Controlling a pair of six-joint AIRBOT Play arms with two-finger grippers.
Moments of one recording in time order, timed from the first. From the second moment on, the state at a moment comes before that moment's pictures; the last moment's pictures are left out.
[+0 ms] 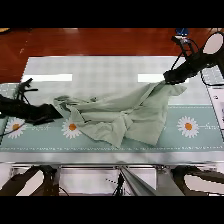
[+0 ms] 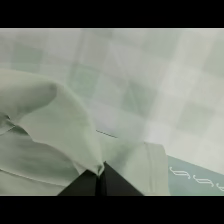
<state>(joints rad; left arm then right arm) 0.20 -0.98 0.77 0.99 -1.44 -1.37 0.07 -1.43 1.50 -1.41 1.39 1.37</state>
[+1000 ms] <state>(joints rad) -0.19 -1.27 0.48 0.47 -1.01 -1.27 0.07 -1.43 1.50 -1.39 1.37 1.37</state>
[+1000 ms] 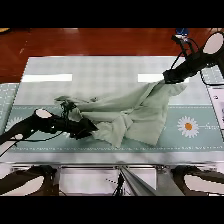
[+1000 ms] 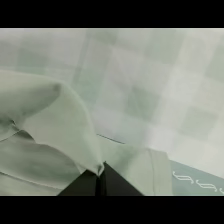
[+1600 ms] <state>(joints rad) -0.18 -1.33 0.72 0.42 -1.19 -1.15 0.07 -1.42 1.50 -1.39 1.38 1.37</state>
